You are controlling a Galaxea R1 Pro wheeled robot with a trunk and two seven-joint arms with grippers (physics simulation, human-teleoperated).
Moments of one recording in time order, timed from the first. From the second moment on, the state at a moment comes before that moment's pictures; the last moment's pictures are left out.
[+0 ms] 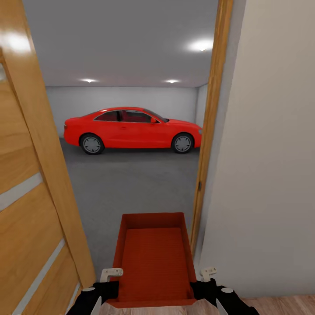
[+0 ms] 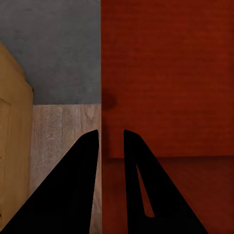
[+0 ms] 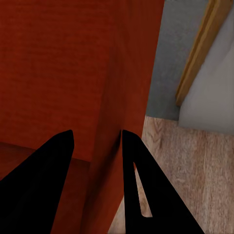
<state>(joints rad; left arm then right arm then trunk) -0.32 -0.06 0.06 -0.70 -0.02 0.34 -0.04 -0.47 0.01 0.02 -0.35 0.07 0.06 0.26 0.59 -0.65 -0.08</state>
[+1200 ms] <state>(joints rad) -0.32 -0.06 0.06 -0.70 -0.02 0.34 -0.04 -0.47 0.01 0.02 -0.35 0.07 0.06 0.26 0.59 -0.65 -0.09</state>
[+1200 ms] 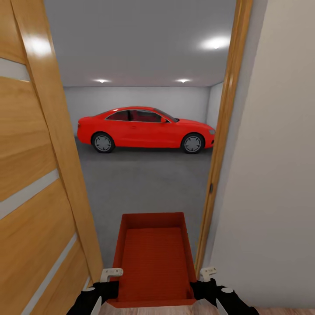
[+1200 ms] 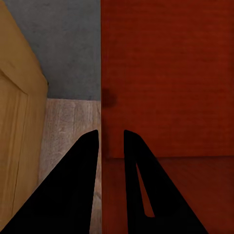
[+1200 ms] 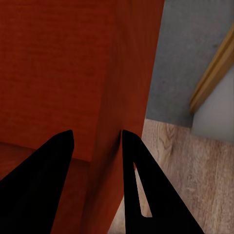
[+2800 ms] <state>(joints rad) -0.32 -0.06 0.06 -0.70 -0.02 0.34 -0.04 -0.47 0.01 0.02 -0.35 0.07 0.06 0.26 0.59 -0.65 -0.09</state>
